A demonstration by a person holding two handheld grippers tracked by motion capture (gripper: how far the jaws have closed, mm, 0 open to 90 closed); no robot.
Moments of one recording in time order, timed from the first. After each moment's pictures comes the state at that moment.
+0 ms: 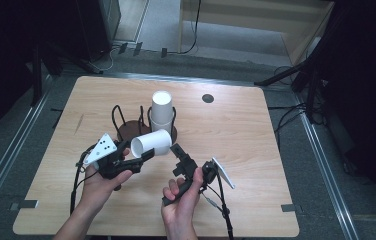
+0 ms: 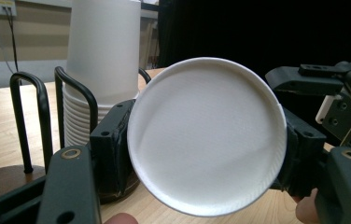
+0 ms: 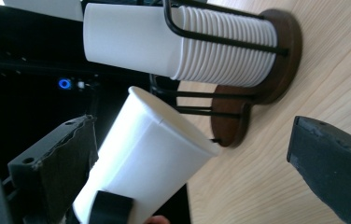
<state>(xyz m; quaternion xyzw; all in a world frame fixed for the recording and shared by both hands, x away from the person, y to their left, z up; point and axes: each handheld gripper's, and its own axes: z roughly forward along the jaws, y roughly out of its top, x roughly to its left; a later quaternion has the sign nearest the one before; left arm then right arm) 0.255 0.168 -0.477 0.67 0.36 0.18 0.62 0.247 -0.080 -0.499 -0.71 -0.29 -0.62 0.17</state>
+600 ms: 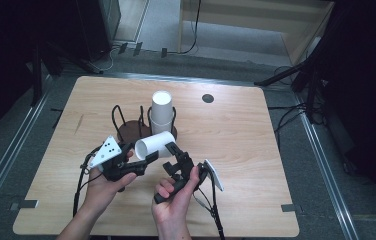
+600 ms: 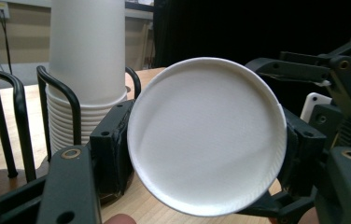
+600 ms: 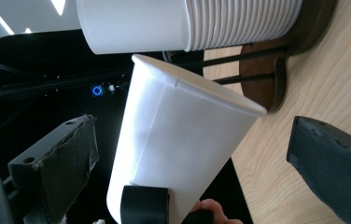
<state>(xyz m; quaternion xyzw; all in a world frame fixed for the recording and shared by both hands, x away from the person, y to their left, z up) 0.253 0.158 -0.480 0.68 0.35 0.18 0.63 0.248 -0.062 -0.505 -0.71 -0.21 -0.61 0.29</state>
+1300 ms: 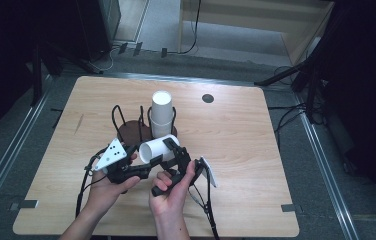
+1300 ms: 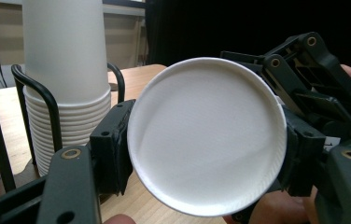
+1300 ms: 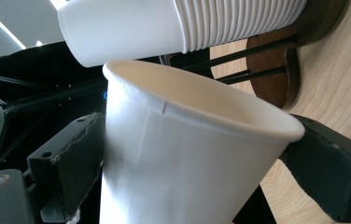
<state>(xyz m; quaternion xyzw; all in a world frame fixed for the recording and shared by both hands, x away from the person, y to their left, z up) 0.249 0.148 -0.482 0.69 0.33 0.18 0.62 0.264 -0.053 -0.516 -0.71 -0.17 -0.60 0.33</state>
